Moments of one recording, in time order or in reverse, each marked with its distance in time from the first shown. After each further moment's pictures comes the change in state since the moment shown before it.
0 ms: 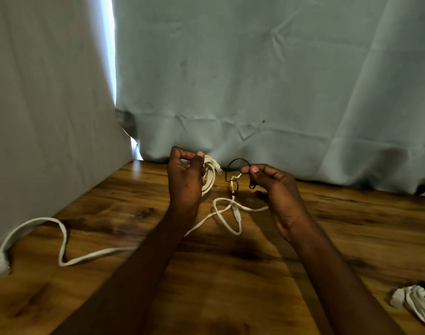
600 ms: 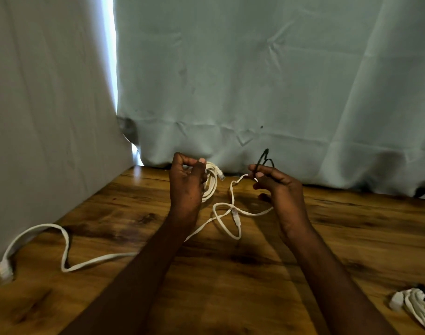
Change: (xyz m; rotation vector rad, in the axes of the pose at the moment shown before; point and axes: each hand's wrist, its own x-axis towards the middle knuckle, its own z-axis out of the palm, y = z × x) left_hand -0.004 0.005 0.001 -0.011 -0.036 -0.044; right_hand 0.005 0.007 -0.008 -0.020 0.157 -0.051
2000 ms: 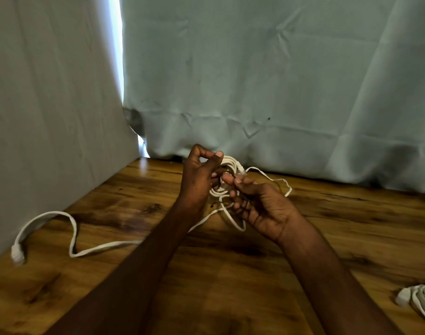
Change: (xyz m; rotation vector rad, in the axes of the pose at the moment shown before) left_hand -0.013 0.016 0.005 -0.114 -0.255 -0.112; right_hand -0.018 -0.003 0.029 0.444 -0.349 0.606
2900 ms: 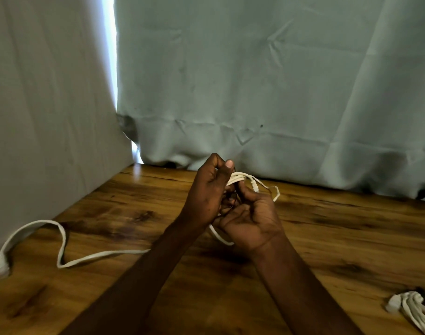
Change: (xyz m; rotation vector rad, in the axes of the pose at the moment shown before) left_hand -0.020 0.002 0.023 0.203 -0.174 0.086; right_hand -0.013 0.007 0.032 0.614 0.084 0.063
